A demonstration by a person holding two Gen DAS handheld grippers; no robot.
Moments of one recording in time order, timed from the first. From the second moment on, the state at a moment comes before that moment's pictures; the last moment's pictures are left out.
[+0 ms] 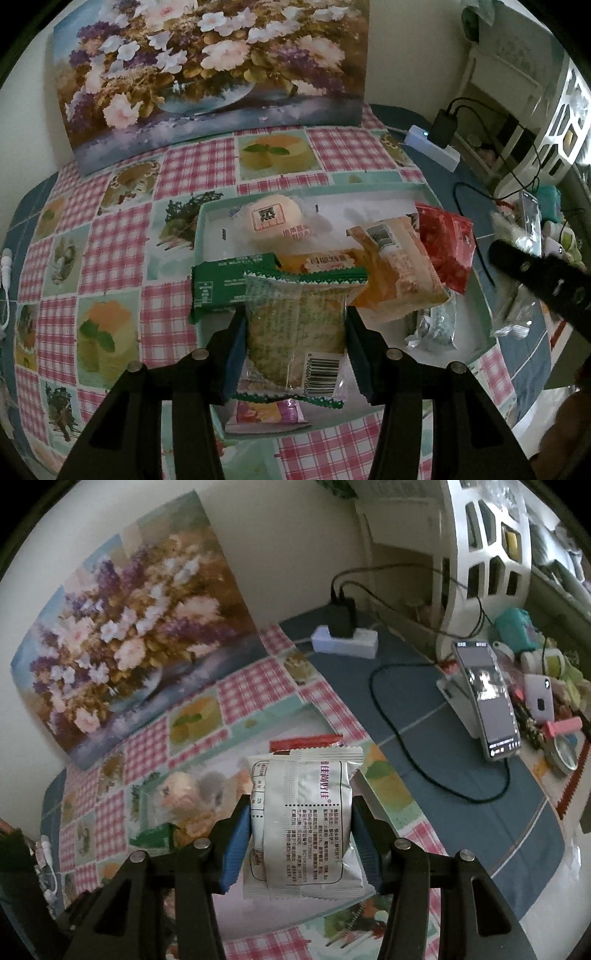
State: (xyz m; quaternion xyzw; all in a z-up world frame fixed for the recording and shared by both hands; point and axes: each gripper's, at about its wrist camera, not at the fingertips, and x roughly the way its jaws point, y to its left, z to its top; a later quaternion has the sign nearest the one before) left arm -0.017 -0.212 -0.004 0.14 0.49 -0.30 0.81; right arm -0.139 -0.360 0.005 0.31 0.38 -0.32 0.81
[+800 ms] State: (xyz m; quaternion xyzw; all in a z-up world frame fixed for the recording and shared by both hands) left arm -0.003 -0.209 -0.018 0.13 0.52 -0.29 0.80; right arm -0.113 -0.351 -0.030 0.29 0.45 -0.30 0.79
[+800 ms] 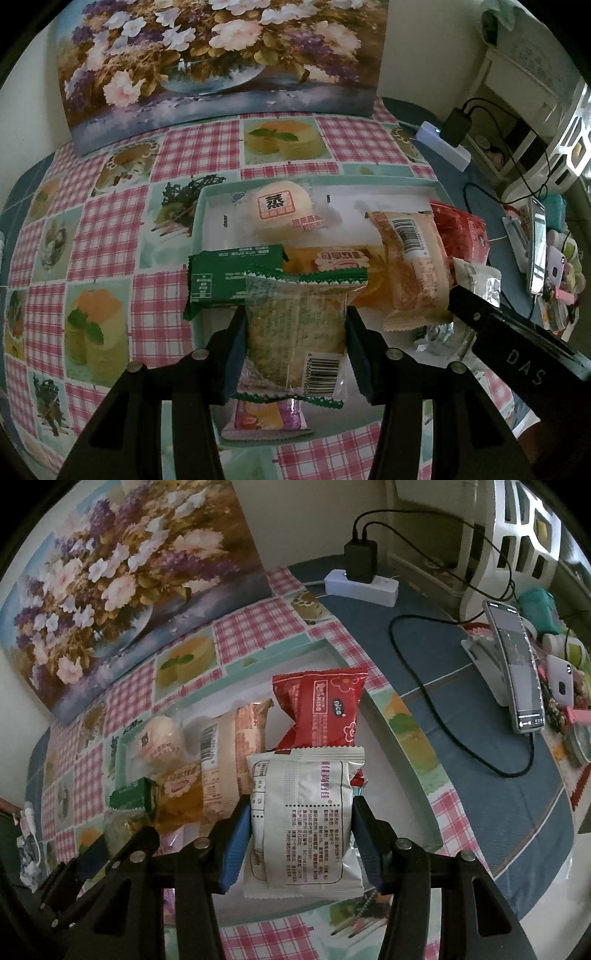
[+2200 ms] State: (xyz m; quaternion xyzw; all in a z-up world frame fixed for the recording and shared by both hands) left arm 0.029 -0.163 -0.010 0.07 0.50 -0.19 0.84; right arm -0.119 -0.354 -0.026 0.32 0.42 -0.30 0.79
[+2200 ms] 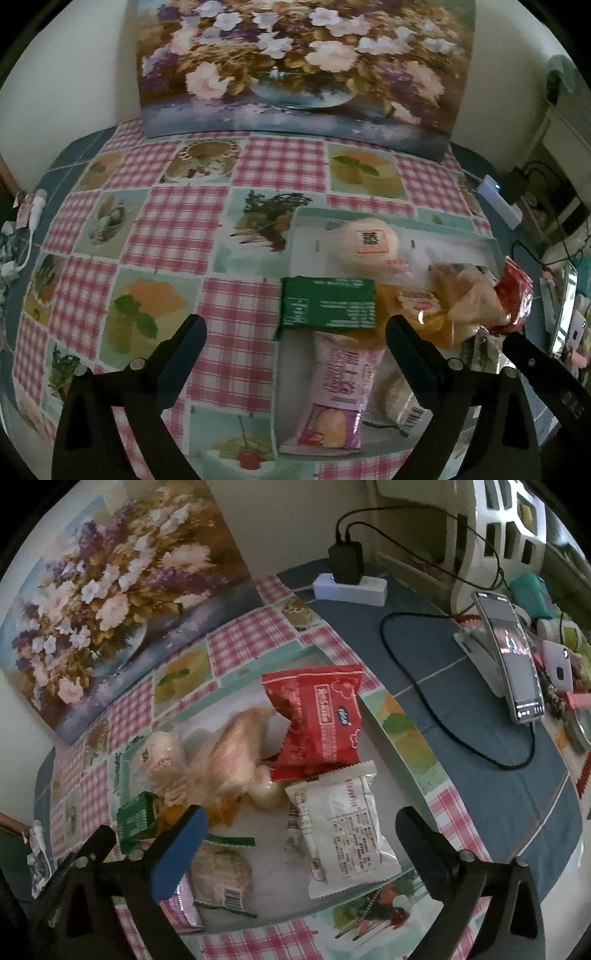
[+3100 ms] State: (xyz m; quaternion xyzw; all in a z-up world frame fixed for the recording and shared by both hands) left arm 0.035 -0.092 -0.007 0.12 0.50 -0.06 0.85; right arm -0.079 -0.251 -0.019 0.18 0.45 -0.24 0.84
